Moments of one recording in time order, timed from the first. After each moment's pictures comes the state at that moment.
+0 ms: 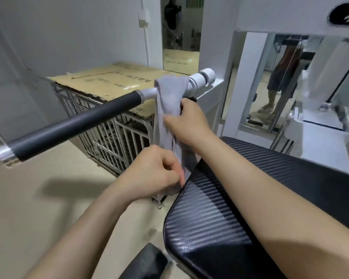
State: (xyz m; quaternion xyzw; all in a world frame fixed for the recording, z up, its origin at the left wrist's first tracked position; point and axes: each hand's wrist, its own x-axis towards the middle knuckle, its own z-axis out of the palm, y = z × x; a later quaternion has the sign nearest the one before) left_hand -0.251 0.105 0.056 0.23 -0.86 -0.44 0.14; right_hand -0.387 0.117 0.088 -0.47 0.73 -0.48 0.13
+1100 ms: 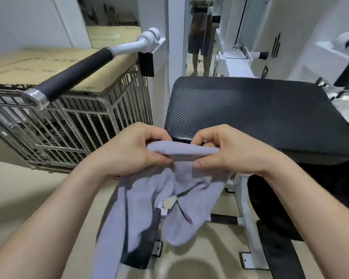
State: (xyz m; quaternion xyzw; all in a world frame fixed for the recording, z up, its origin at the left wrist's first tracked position) left_hand -0.117 0.153 0.064 -0.01 -0.92 -0.39 0.04; right_hand -0.223 0.348 0.068 -0.46 0.79 -0.34 0.23
